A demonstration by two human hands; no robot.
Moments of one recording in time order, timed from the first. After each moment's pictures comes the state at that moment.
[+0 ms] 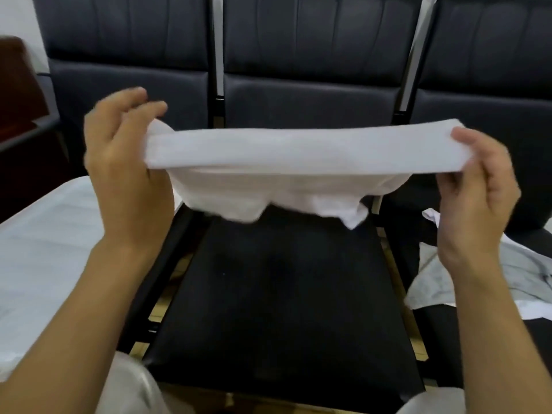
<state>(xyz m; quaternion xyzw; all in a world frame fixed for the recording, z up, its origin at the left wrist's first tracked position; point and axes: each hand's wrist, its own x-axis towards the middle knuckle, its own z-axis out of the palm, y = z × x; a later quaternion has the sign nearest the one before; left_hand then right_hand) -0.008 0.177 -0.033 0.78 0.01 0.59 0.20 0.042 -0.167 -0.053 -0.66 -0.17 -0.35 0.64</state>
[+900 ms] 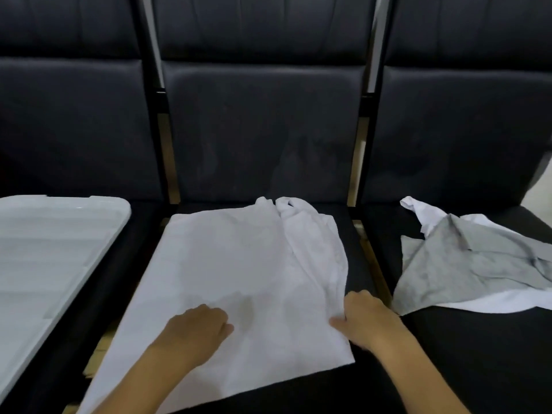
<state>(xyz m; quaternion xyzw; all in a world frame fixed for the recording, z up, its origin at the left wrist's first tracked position) 0.024 0.104 -0.213 0.97 -0.06 -0.25 0.00 0.051 -0.166 -0.211 -0.96 0.01 0.26 0.13</state>
